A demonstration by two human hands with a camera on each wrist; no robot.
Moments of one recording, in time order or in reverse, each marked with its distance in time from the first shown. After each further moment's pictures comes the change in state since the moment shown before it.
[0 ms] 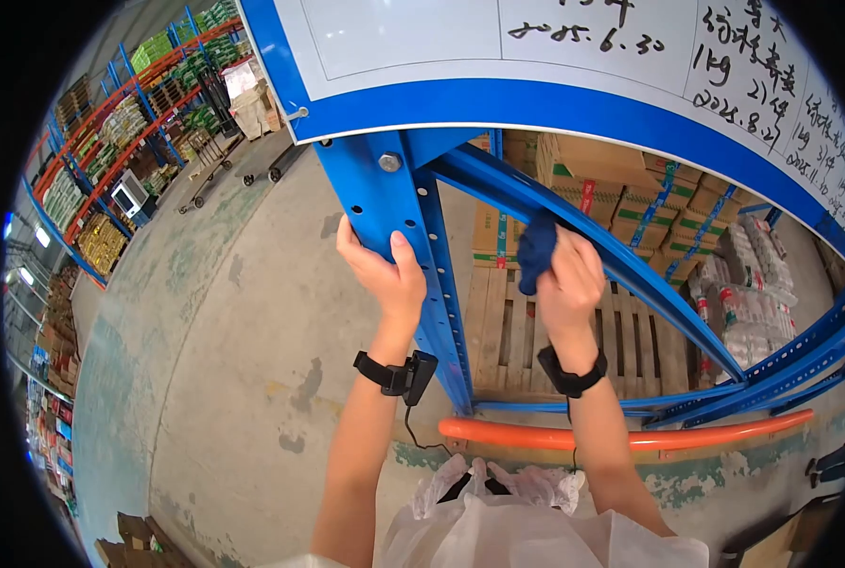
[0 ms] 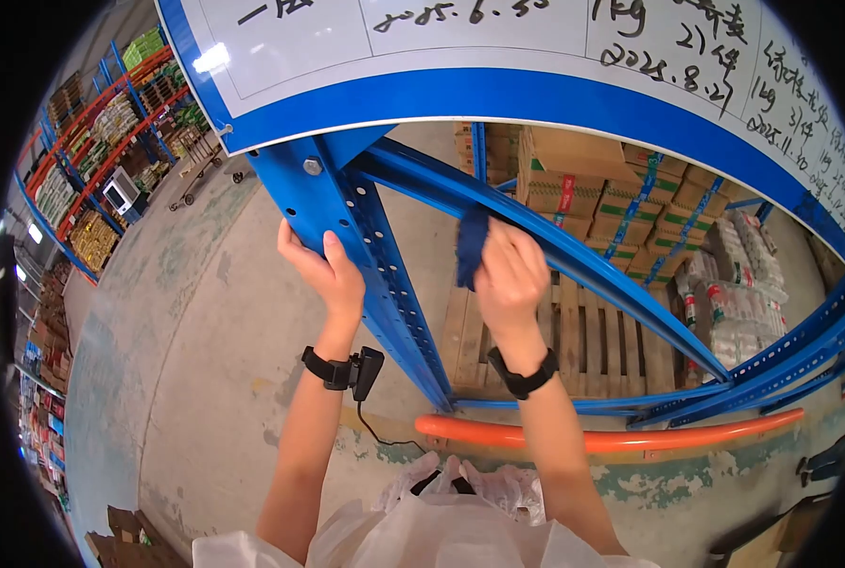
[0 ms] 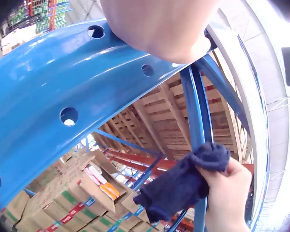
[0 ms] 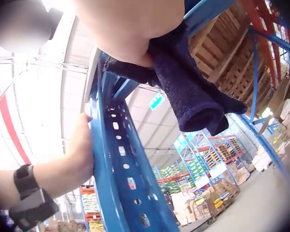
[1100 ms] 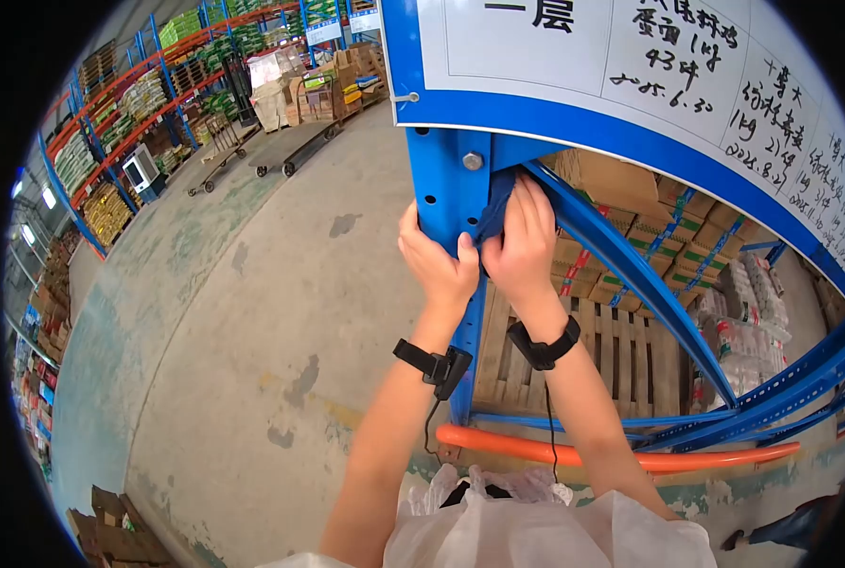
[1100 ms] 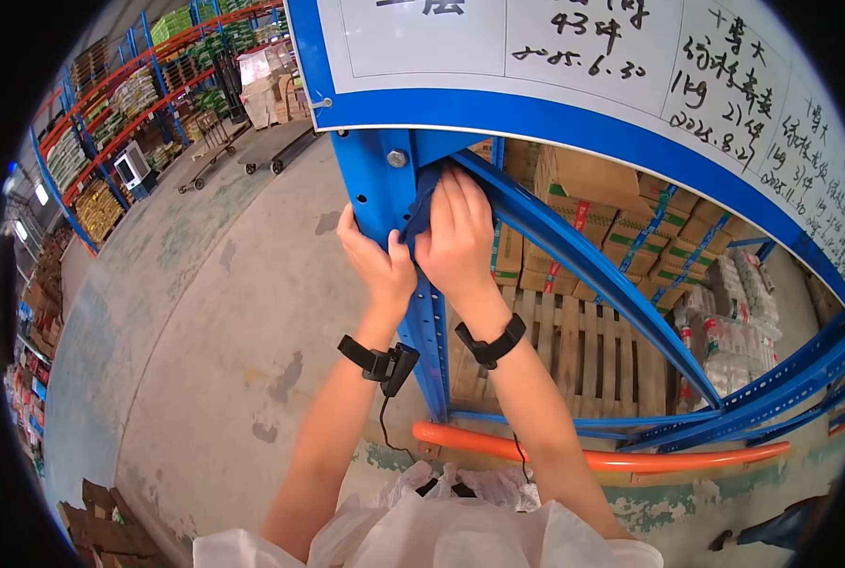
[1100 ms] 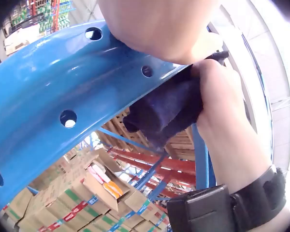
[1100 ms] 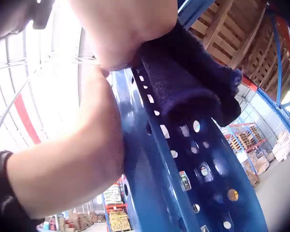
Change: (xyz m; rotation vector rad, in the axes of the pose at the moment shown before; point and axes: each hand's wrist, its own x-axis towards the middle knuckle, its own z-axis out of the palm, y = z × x) left_hand 0.005 0.004 -0.004 0.102 0.005 0.059; right_hand 0.042 -0.070 0.076 0.088 -0.038 -0.133
